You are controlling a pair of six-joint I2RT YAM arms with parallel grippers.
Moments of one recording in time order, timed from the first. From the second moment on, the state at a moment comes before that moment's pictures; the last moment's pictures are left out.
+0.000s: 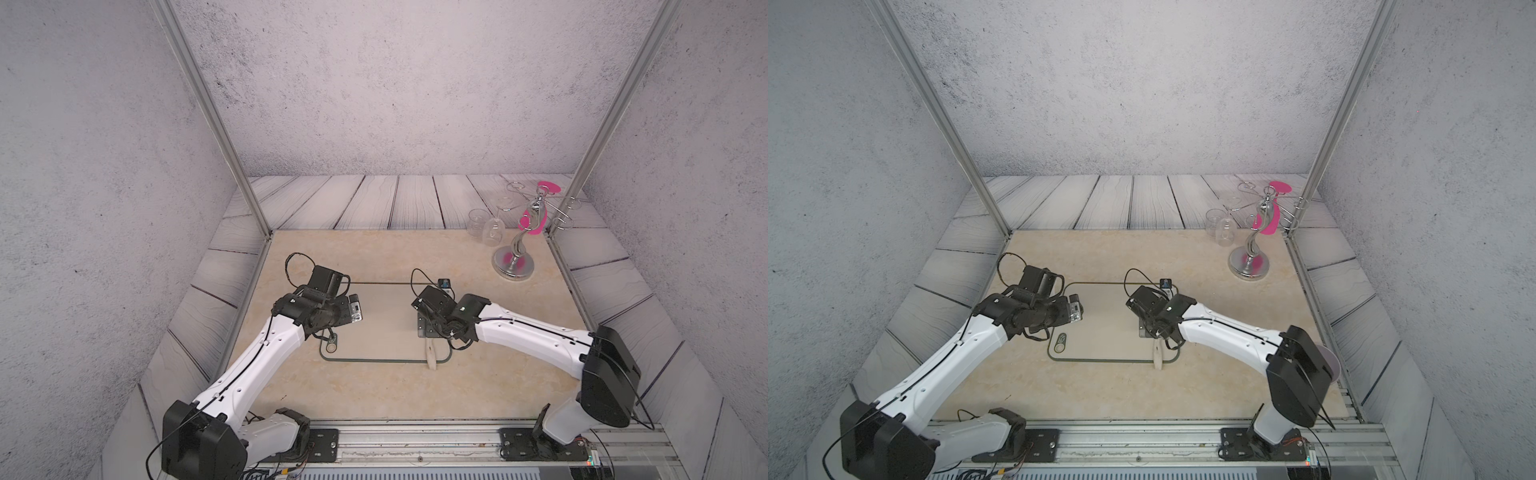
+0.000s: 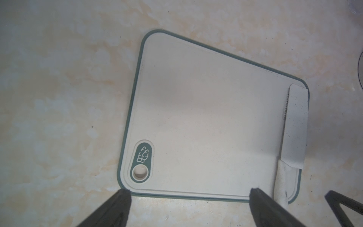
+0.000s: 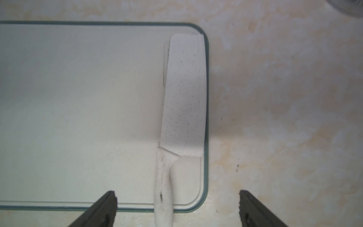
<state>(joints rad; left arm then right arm) -0.40 1.18 1.01 -0.84 -0.06 -0.57 0.92 1.54 1.21 -0.85 0.42 0.82</state>
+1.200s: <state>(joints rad) -0.19 1.49 0.64 0.13 -0.69 -0.10 0.13 1.43 0.54 0.27 0.55 0.11</state>
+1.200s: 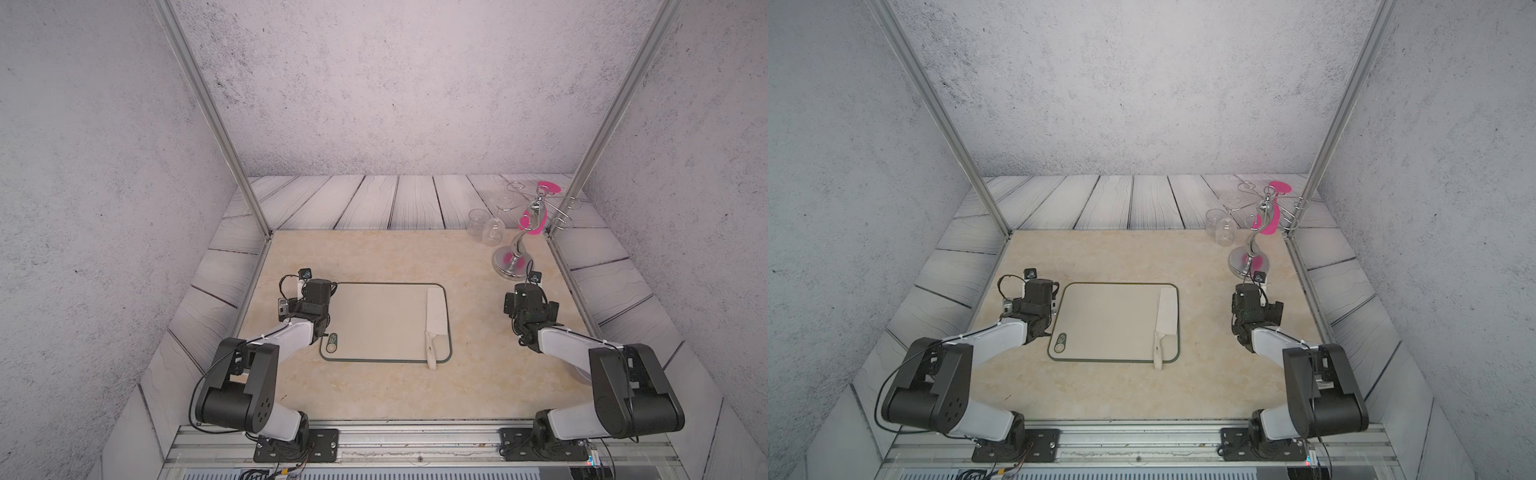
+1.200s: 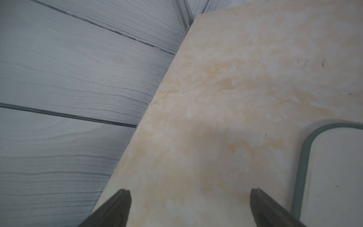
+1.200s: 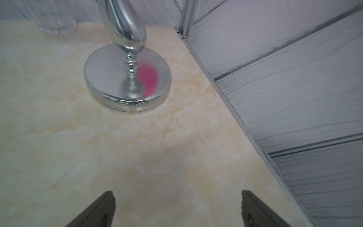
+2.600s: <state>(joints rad) -0.02 1.54 0.46 0.66 -0.19 -0.01 0.08 1.55 0.43 0.69 0.29 0.01</state>
